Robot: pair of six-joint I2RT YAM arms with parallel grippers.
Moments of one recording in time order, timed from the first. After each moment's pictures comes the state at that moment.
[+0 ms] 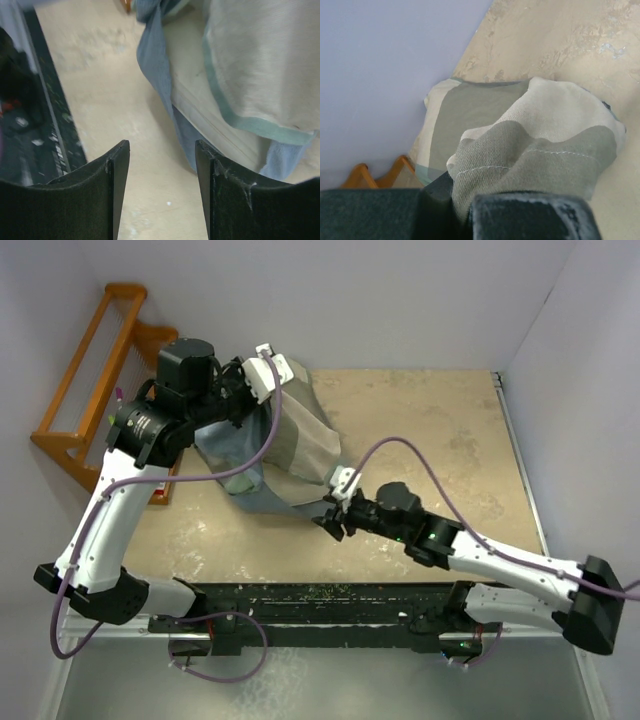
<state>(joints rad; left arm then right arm) -0.52 1.37 1.90 -0.92 0.16 0.60 0.97 0.99 0.69 0.08 -0.09 -0.04</state>
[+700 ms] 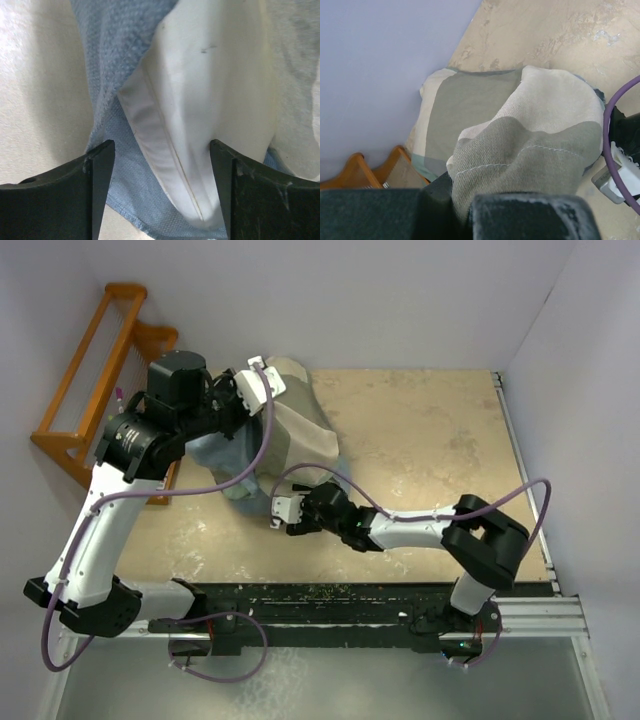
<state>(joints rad) -0.52 1.29 1.83 -0.96 0.15 0.61 1.04 1.66 0.83 0.32 0.17 -0.72</state>
